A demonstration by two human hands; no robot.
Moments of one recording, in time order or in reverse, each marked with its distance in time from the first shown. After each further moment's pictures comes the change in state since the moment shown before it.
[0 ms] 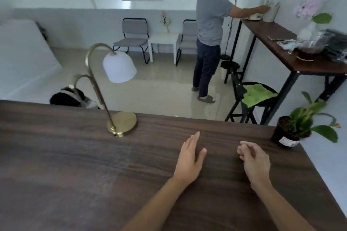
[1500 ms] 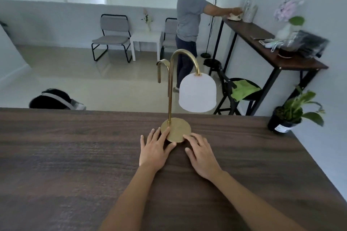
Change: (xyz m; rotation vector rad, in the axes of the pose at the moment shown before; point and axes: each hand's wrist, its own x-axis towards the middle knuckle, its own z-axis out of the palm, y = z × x) left_hand 0.002 -0.095 -0.115 0.595 -0.071 -0.101; right_hand -0.063 -0.008 0.145 -0.695 -0.397 -0.648
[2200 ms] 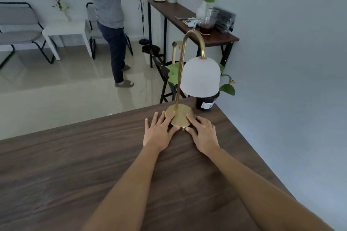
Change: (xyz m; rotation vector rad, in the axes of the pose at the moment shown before) left_hand 0.068 0.217 0.089 -0.002 -0.205 0.406; right_hand -0.061 0.178 -0.106 -0.157 0.153 0.537
